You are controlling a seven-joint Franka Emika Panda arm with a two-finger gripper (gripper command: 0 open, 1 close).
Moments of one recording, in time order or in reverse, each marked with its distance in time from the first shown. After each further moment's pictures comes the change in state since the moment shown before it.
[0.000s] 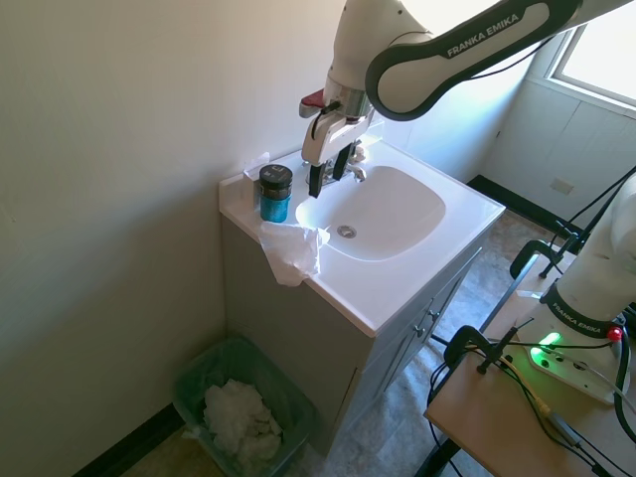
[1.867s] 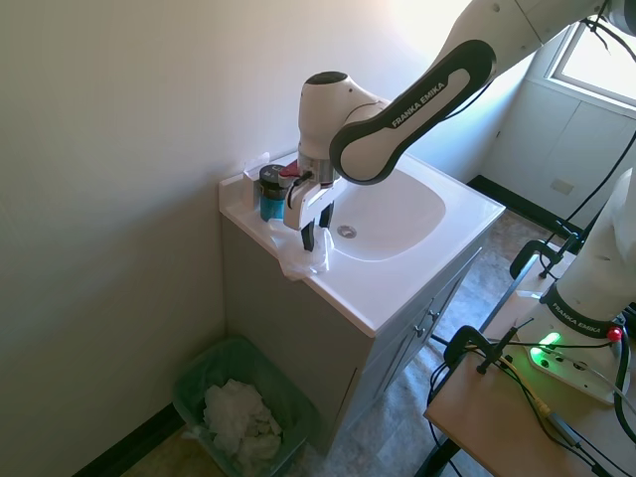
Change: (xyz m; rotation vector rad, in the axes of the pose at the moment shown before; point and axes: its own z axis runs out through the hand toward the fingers) arm -0.019 -0.016 0.121 -0.122 -0.102 -0.002
